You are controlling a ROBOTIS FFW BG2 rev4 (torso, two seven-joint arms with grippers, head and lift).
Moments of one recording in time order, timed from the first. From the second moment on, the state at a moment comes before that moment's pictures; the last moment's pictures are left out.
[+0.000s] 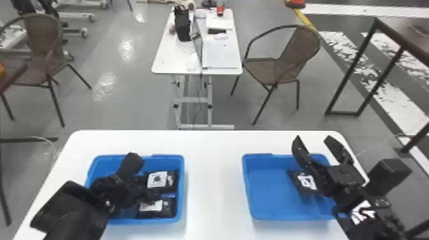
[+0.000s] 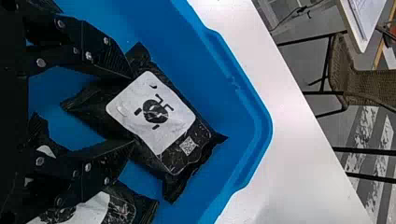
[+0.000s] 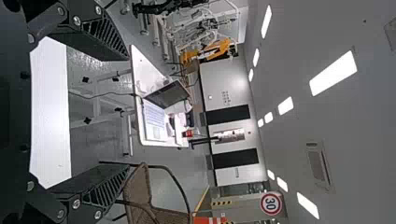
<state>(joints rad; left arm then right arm) -0.37 0.08 0.09 -0.69 -0.62 0.07 -0.65 0.26 0.00 -0.21 -1.74 -0.21 -0.04 0.38</state>
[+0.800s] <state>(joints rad) -0.17 0.09 0.12 -1.07 -0.46 -0.04 -0.77 0.27 0.00 -0.21 -1.73 -0.25 -0.02 0.41</state>
